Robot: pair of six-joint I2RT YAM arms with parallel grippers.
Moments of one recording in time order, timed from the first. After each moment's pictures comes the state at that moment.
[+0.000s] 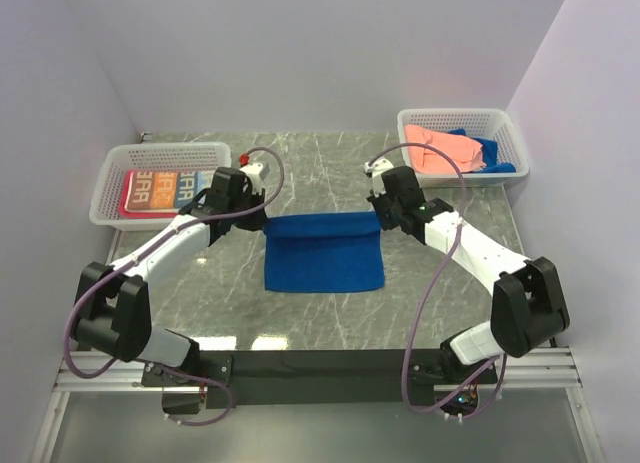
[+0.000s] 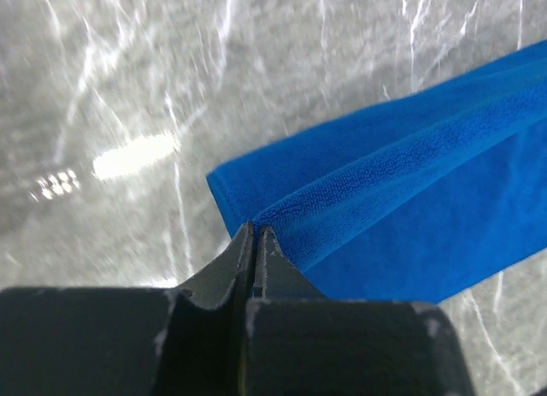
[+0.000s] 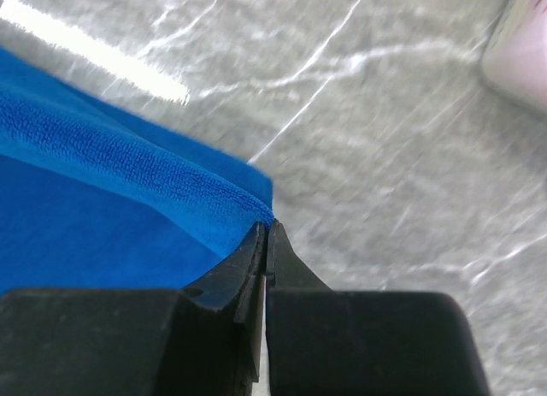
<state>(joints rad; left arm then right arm) -0.36 1.43 0.97 -0.27 0.15 -0.16 0.45 1.45 1.02 -0.35 0.13 -0.12</state>
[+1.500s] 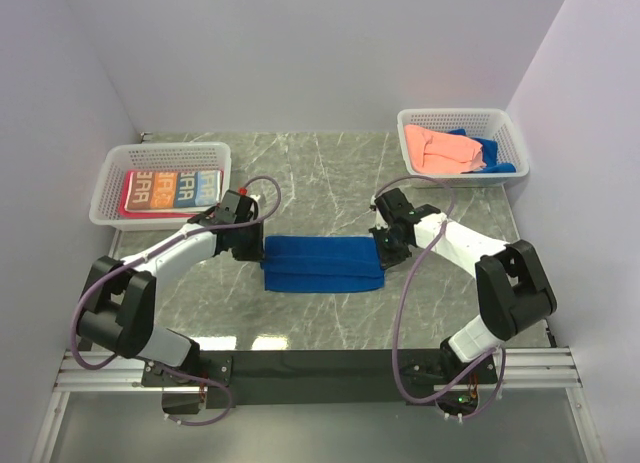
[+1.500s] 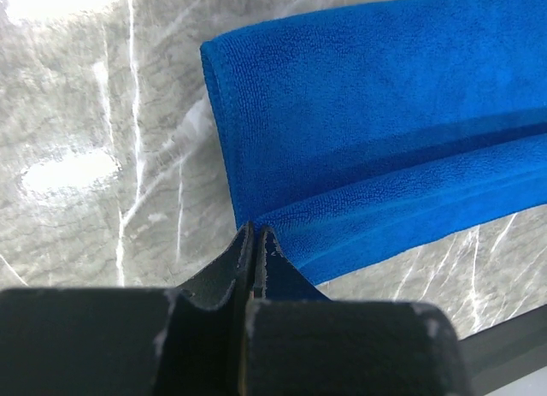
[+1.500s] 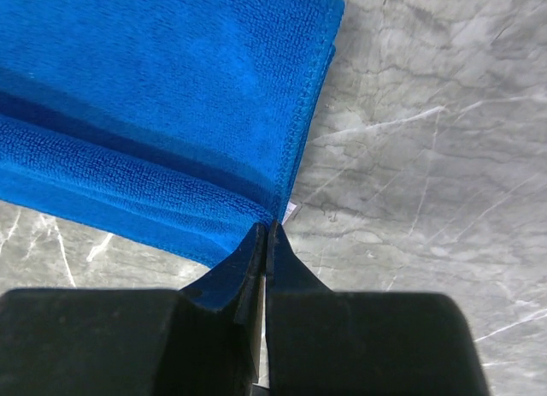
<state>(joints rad) -0.40 1.45 0.85 -0.45 0.15 -0.38 0.45 1.54 0.94 -0.65 -0.05 0.21</state>
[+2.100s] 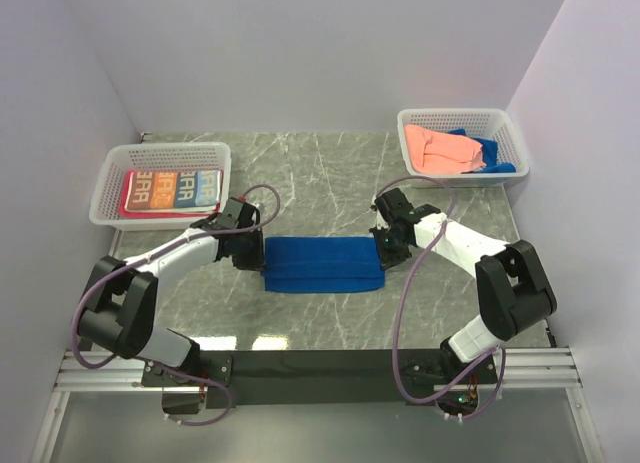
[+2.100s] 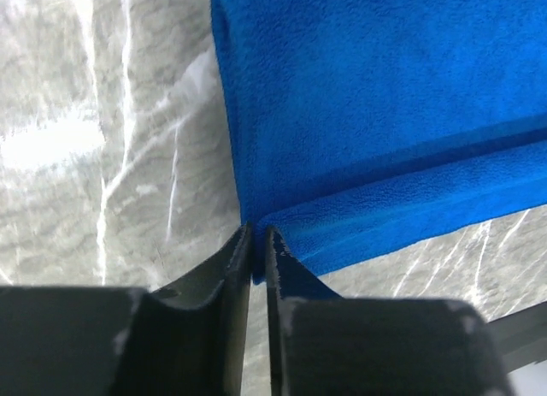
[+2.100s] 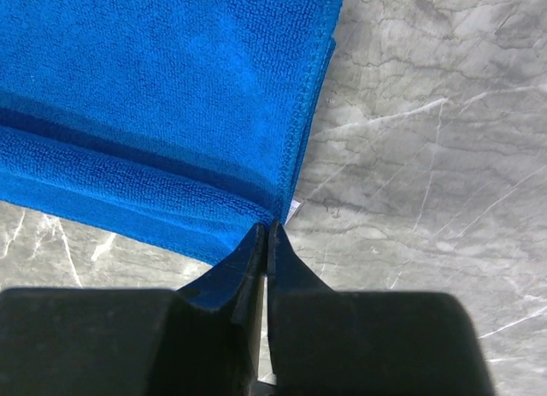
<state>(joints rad) -0.42 1.45 0.80 -0.45 0.14 -0.45 0.45 1.55 0.95 -0.66 -0.05 0.23</state>
